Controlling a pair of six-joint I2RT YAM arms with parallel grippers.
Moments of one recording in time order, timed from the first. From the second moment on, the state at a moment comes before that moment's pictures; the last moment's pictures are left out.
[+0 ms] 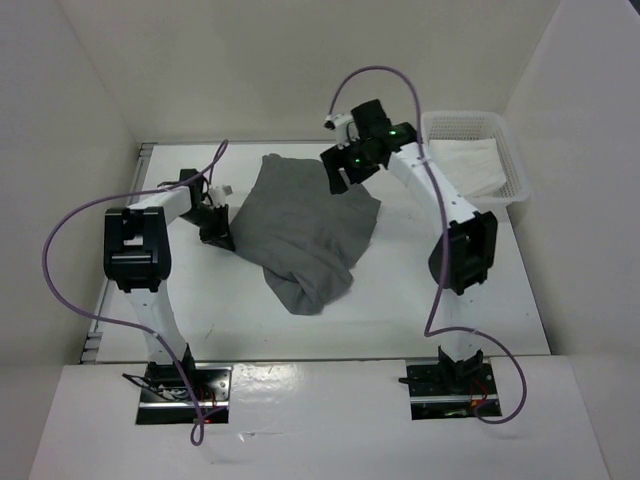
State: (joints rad) left arm 0.06 2.01 1.37 -0.74 0.45 0.02; right arm 0.40 2.00 2.05 -0.96 -0.24 -0.17
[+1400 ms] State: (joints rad) left arm 0.04 1.90 1.24 -0.74 0.37 0.13; right arm 0.57 2.90 2.97 -1.03 -0.06 -0.11
